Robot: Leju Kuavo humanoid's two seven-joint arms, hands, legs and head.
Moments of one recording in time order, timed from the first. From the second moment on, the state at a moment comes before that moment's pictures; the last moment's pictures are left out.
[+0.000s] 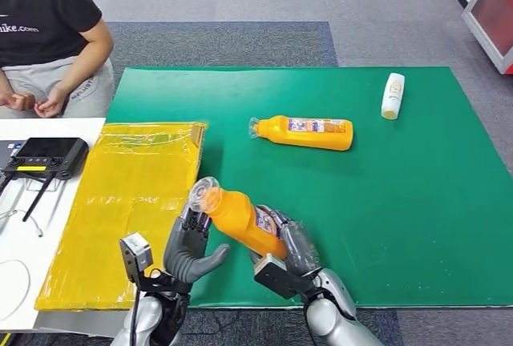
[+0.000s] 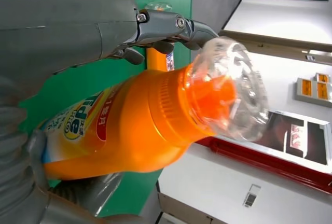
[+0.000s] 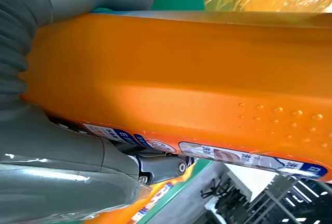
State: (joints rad) left arm 0.02 -0.16 -0.47 -1.38 0.17 -0.16 -0.49; right arm -0.18 0.05 0.60 -1.07 0.69 -0.33 -0.38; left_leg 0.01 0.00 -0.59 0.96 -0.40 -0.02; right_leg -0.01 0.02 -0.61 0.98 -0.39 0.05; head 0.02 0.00
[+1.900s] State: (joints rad) left arm -0.04 -0.15 -0.49 -1.33 0.11 -0.21 -0.51; right arm -0.19 0.05 0.66 -1.08 0.64 -0.29 -0.46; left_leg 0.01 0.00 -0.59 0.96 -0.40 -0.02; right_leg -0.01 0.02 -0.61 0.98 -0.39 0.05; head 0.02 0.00
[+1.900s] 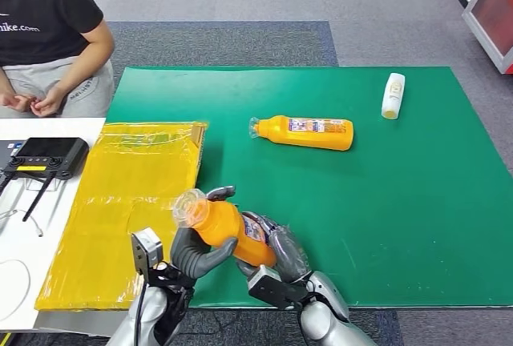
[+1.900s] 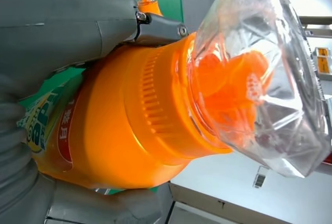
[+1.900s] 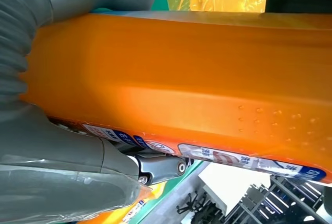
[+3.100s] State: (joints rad) left arm -0.07 -0.01 -0.44 -1.41 -0.24 -0.07 -0.48; right arm -0.15 0.06 0.64 -1.13 0.59 -0.26 -0.46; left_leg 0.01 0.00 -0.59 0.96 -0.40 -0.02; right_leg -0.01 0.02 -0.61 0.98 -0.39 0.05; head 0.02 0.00
